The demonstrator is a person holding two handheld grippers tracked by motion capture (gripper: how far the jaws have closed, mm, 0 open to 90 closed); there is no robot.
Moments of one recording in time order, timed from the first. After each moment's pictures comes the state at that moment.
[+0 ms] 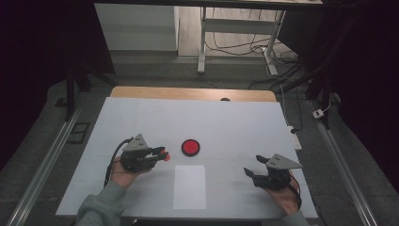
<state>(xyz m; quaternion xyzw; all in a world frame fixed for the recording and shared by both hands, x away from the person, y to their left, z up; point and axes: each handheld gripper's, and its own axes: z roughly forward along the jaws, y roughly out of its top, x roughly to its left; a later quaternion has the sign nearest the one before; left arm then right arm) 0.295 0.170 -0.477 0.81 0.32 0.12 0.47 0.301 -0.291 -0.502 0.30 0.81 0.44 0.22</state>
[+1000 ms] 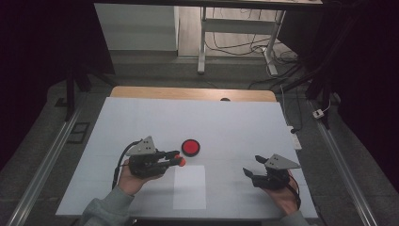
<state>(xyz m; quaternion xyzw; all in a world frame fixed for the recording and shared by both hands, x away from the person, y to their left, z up) 0.271 0.134 -0.445 0.80 0.26 0.08 0.54 0.301 -0.288 -0.503 0.30 0.82 0.44 0.22</state>
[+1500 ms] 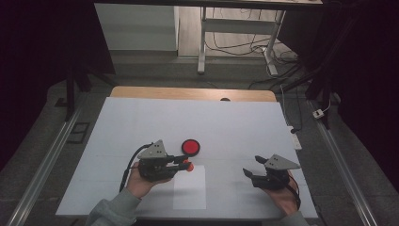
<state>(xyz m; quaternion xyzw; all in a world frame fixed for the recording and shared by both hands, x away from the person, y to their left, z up) 0.271 0.112 -0.452 0.81 0.25 0.06 0.53 0.300 -0.287 -0.503 0.30 0.82 0.44 0.22</state>
